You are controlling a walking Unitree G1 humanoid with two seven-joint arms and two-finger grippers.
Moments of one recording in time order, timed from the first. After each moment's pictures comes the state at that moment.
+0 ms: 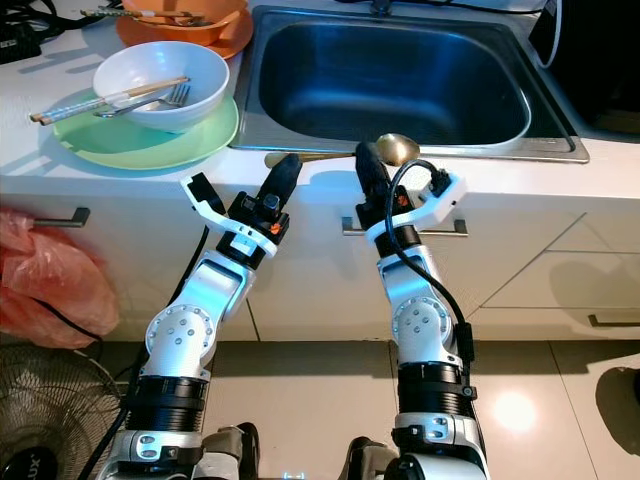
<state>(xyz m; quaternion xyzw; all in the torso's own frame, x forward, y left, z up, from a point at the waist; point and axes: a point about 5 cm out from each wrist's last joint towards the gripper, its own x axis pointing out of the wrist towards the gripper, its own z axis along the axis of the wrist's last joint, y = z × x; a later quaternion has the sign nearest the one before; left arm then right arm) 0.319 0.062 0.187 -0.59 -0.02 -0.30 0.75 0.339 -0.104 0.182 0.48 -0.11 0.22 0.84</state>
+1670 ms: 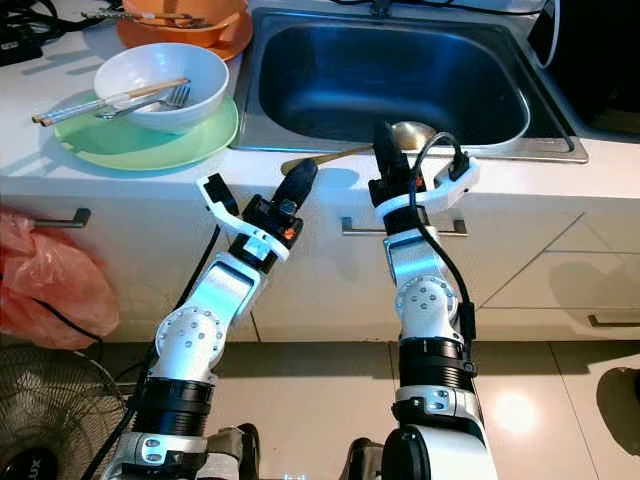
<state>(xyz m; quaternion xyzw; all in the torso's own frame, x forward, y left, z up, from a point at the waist) 0.315 0.048 0.186 -0.56 -0.01 -0.32 0.76 0.354 -0.116 0.196 0.55 -0.13 0.19 0.80</state>
